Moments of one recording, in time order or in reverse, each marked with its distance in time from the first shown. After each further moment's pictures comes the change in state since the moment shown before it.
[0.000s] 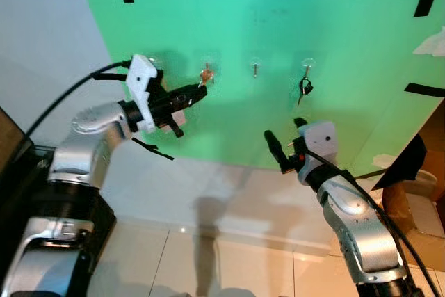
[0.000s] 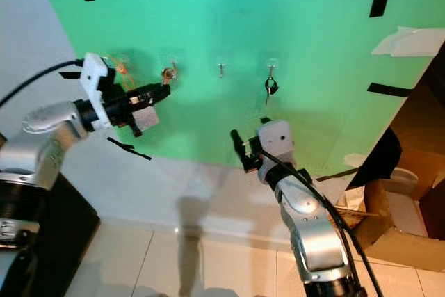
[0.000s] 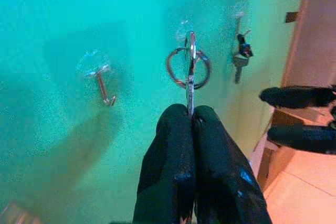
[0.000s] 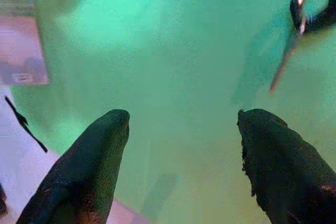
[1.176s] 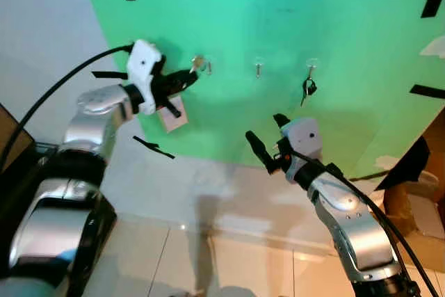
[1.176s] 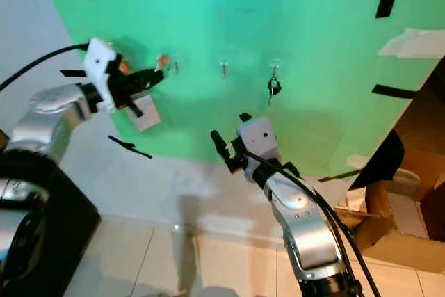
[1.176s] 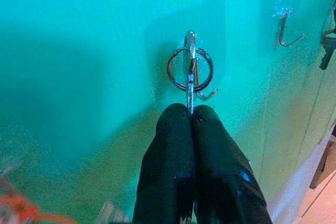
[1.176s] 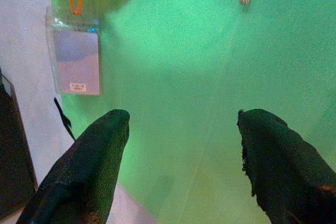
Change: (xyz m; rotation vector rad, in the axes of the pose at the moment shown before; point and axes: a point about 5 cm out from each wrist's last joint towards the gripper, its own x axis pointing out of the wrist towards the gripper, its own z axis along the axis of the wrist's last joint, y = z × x) left arm 0.022 0.034 0.001 0.086 0.066 0.157; right arm 0.005 0.020 0.012 -0.025 -0.035 0.130
